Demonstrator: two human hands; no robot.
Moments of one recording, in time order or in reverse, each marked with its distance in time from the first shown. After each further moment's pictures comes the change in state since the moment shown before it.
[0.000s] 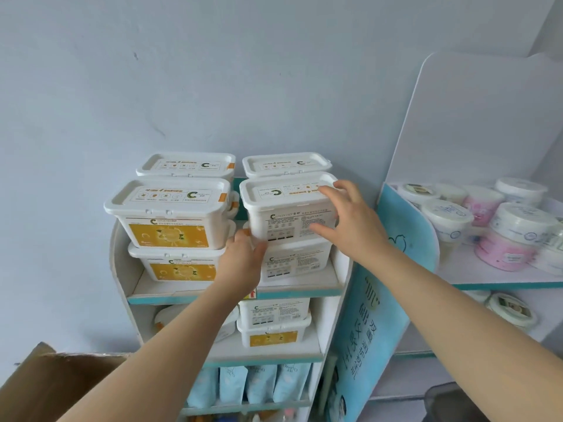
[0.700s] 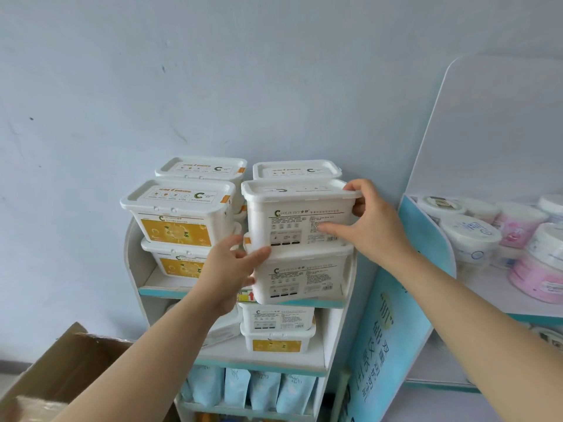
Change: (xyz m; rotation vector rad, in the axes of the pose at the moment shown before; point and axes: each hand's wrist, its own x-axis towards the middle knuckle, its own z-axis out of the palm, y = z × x) left_hand -0.030 0.013 -0.016 -0.798 0.011 -0.207; right_hand 0.004 0.019 -0.027 0.498 0.037 0.038
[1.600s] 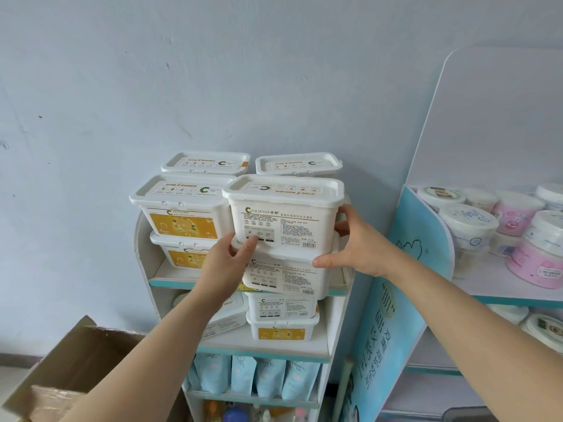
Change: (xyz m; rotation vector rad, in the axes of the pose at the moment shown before) left_hand -0.011 -0.015 -0.023 0.422 0.070 0.185; right_hand -0.030 0.005 0.014 0.116 -0.441 0.155
